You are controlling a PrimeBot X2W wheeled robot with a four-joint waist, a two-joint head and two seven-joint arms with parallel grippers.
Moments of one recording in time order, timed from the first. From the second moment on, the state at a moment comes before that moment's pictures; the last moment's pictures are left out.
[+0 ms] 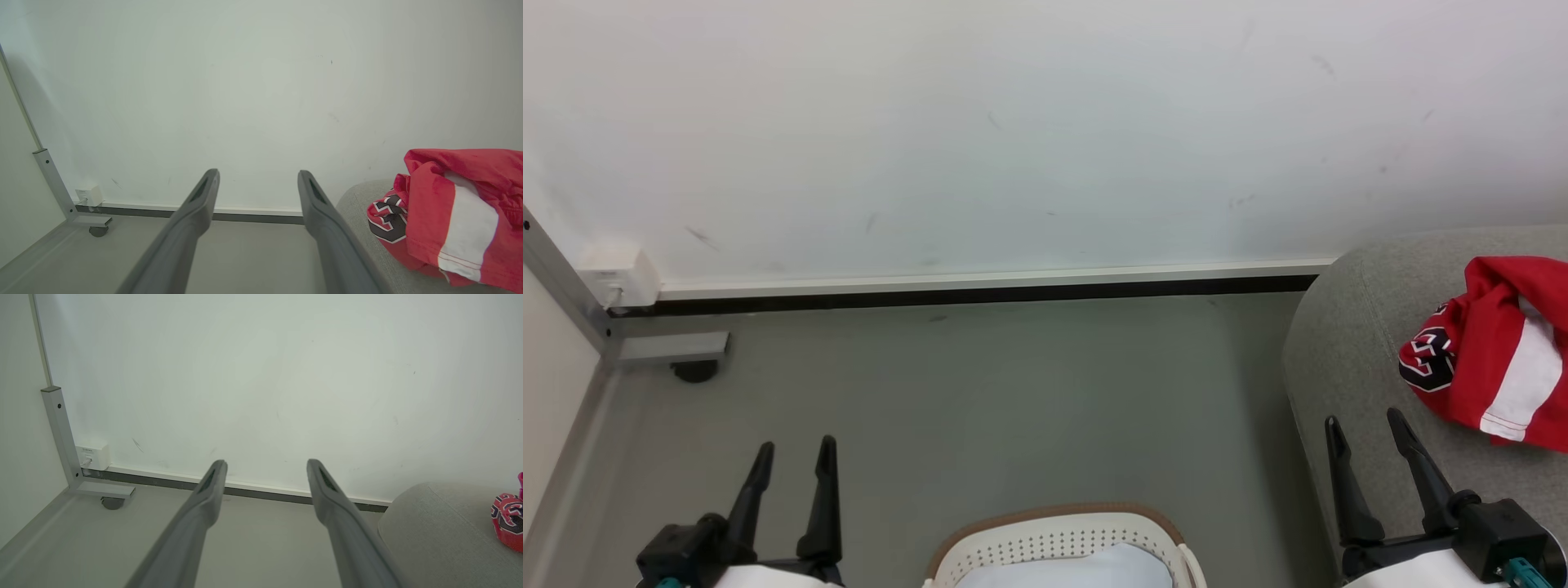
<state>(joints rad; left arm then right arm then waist) -0.05 0.07 0.03 0.20 -0.25 -0.12 -0.26 -0.10 -0.05 0.08 0.23 0.22 0.13 -0.26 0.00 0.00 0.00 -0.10</state>
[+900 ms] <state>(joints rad) -0.03 0.05 0.05 0.27 -0.45 -0.13 -0.20 -0.06 -0.05 0.08 0.27 0.45 0.13 -0.21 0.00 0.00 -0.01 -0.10</state>
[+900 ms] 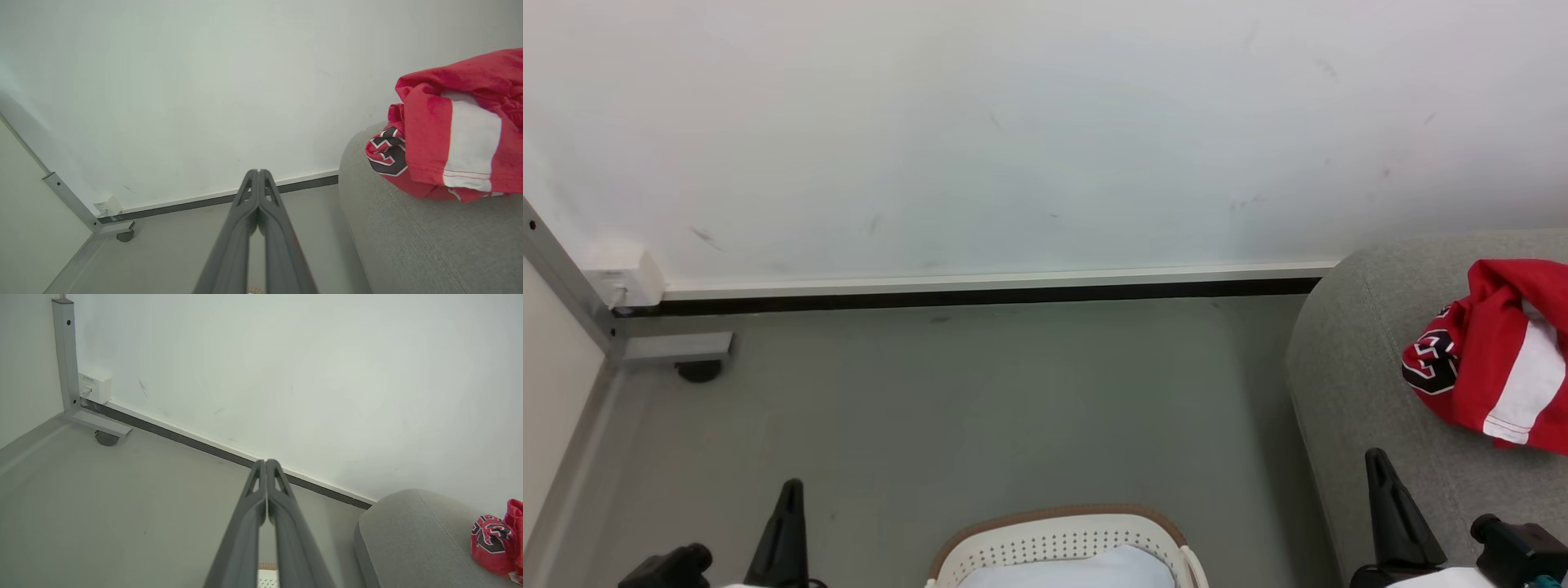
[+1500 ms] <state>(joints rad) -0.04 0.05 0.06 0.26 -0.71 -0.13 -0.13 -0.06 -0.06 0.05 0.26 0.72 0.13 -0.15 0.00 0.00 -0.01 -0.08</state>
